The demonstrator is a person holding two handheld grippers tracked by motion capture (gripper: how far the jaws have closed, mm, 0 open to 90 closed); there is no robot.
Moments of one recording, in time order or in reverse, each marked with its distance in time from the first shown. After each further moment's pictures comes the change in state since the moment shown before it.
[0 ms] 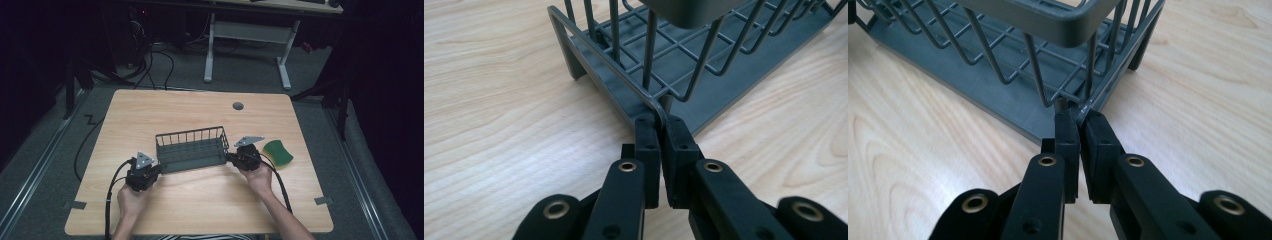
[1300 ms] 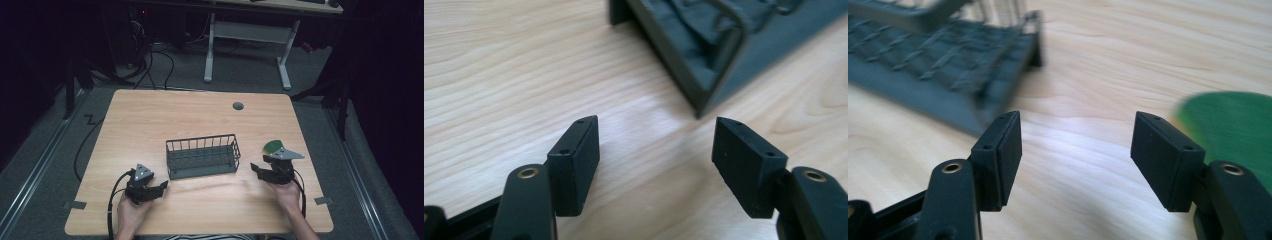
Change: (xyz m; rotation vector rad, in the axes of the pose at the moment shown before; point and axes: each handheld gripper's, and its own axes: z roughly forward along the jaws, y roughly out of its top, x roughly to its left) left arm -0.007 -0.032 0.000 0.021 -0.035 -0.038; right arm -0.026 -0.064 -0.072 -0.126 -0.189 0.132
